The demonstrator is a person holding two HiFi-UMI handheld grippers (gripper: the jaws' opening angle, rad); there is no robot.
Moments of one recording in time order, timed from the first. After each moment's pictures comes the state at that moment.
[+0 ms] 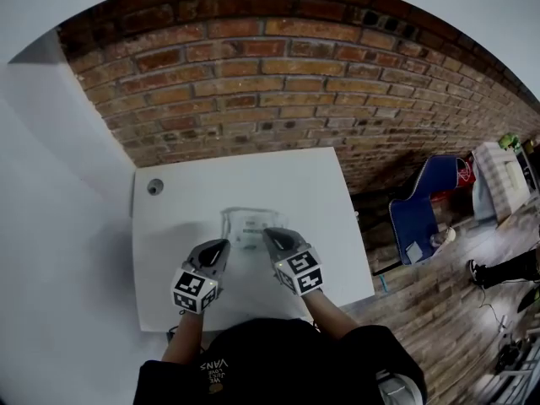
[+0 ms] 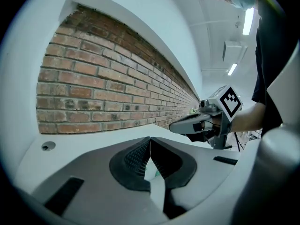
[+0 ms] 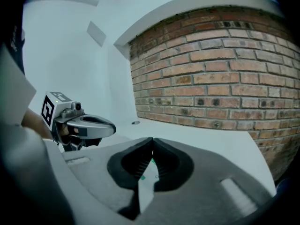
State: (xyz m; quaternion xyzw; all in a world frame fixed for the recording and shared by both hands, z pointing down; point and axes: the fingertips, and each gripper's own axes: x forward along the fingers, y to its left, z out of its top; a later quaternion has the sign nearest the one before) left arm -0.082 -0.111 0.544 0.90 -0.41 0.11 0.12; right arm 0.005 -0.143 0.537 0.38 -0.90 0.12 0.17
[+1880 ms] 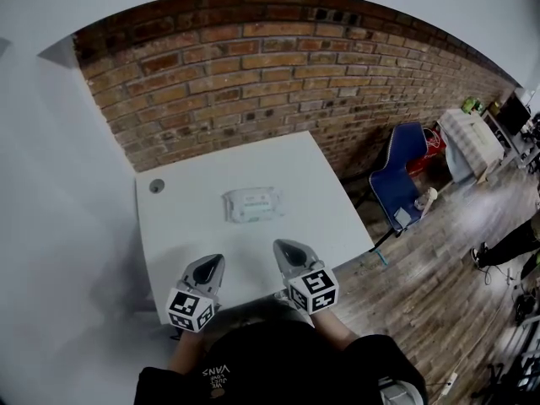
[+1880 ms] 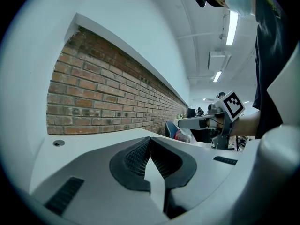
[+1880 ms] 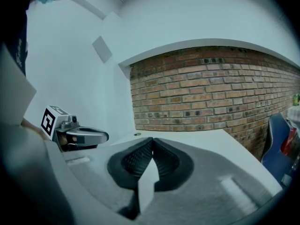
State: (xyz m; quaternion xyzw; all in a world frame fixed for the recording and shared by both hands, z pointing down) left arm -0.140 0.033 0.511 0.93 -0.36 0.07 0.09; right arm -0.005 0.021 0.486 0.50 -0.85 0.10 0.09
